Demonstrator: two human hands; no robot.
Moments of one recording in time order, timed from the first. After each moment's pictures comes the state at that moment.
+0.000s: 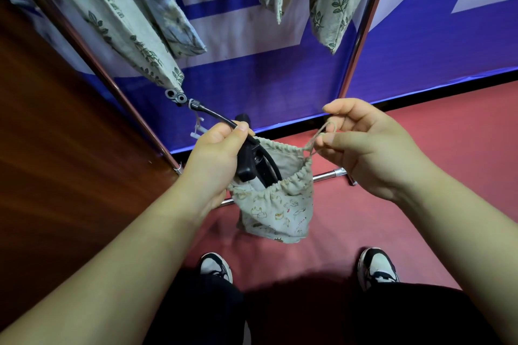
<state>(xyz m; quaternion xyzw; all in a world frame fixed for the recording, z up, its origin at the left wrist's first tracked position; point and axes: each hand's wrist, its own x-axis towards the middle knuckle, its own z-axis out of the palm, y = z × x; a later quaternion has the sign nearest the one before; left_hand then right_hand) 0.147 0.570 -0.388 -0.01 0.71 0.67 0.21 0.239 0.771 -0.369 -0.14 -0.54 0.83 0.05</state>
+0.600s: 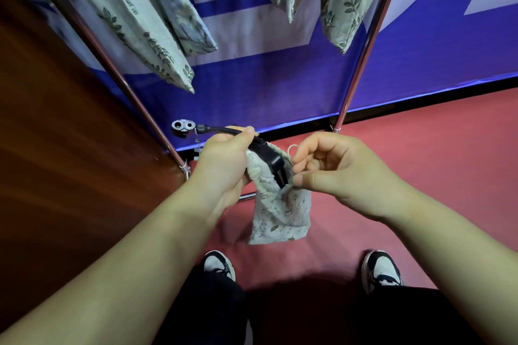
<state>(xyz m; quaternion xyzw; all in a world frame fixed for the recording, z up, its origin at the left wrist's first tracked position) 0.149 0.577 -0.384 -0.11 0.66 0.71 0.23 0.245 0.737 -0.381 -0.02 -0.70 0.72 -0.02</state>
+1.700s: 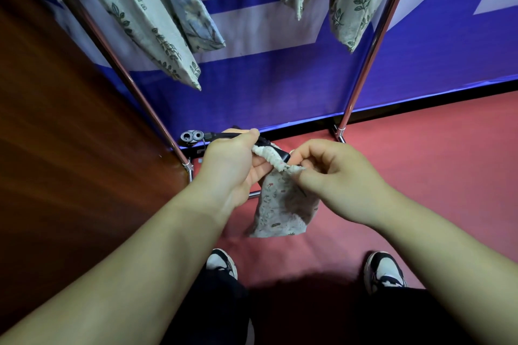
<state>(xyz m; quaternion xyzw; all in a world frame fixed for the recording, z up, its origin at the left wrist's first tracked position) 0.150 0.578 -0.385 -0.17 0.59 0.75 0.24 0.240 0.724 -0.392 -0.06 -0.82 0.57 0.00</state>
